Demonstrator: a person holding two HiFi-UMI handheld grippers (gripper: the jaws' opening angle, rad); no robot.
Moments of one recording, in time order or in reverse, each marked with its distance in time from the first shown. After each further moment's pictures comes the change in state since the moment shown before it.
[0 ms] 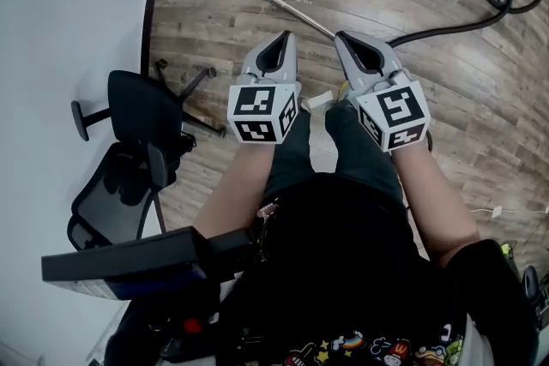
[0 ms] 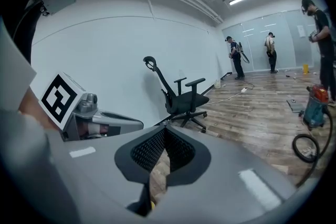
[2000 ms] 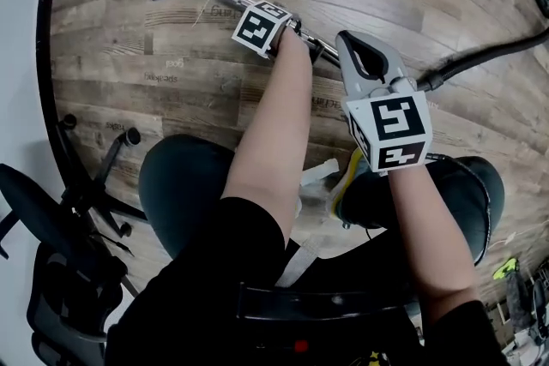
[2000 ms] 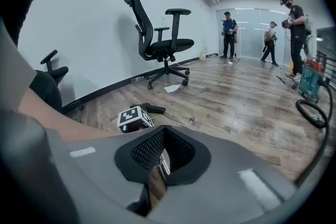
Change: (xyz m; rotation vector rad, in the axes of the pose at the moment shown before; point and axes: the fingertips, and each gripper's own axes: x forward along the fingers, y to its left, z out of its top) left arm 0.520 0.297 -0.608 -1.069 0.220 0.468; right arm 0.345 -0.163 -0.490 -0.049 0.225 -0.234
